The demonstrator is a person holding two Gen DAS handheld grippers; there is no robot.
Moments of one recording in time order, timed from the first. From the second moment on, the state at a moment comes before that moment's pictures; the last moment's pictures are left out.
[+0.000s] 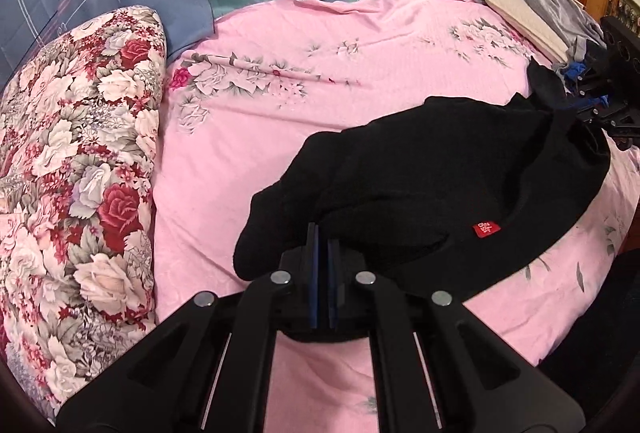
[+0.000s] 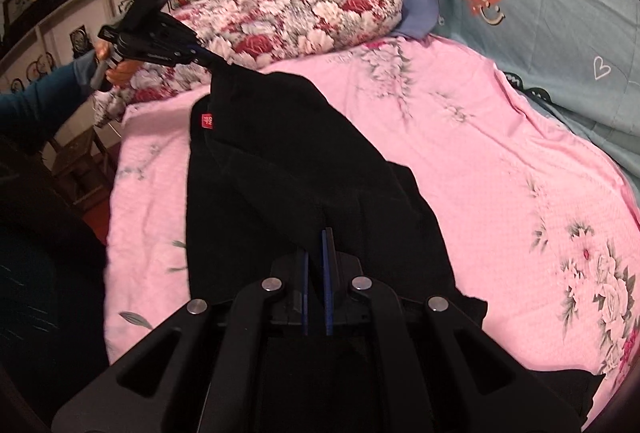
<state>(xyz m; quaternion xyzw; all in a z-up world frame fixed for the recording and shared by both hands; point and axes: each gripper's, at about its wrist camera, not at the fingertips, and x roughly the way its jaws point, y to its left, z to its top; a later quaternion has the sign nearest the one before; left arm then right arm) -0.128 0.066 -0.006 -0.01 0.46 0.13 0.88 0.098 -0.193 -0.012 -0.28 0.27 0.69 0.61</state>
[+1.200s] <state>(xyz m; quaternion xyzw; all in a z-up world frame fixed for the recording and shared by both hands) -0.165 0.050 -0.075 -0.10 0.54 0.17 0.82 0.127 -0.279 -0.031 -0.25 0.37 0.61 0.65</state>
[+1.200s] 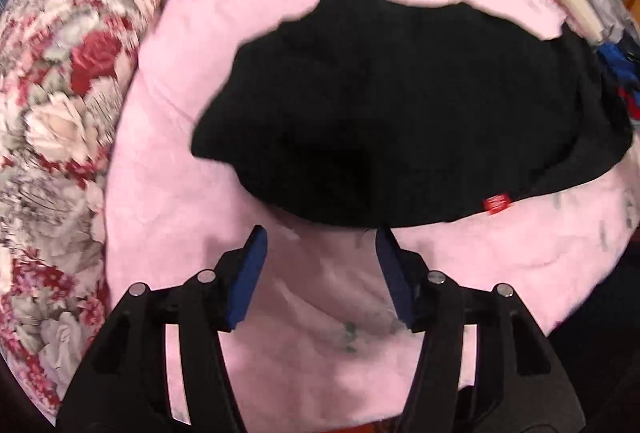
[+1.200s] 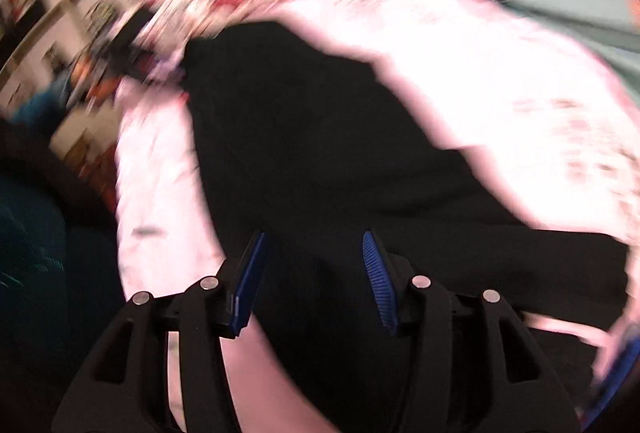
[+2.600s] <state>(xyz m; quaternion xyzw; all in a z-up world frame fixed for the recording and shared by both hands) -0.019 -0.081 -0.074 -0.02 0.51 0.02 0.86 0.298 -0.430 -0.033 -0.17 0.49 0.22 0.82</state>
